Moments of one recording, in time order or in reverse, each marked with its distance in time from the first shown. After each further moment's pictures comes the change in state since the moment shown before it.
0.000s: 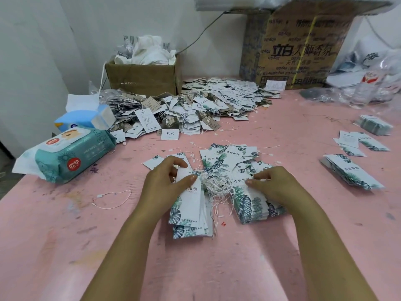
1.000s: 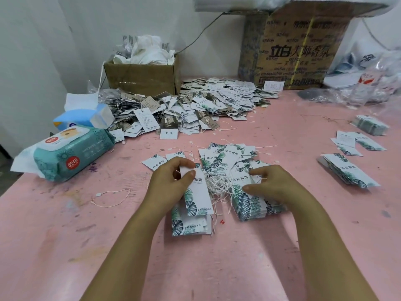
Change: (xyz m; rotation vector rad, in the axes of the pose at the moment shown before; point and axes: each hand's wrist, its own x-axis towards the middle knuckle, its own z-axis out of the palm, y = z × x) left_hand -0.001 0.006 0.008 -0.157 -0.052 -0.018; right_hand -0.003 -0.001 -0.005 0.046 -0.129 -0.015
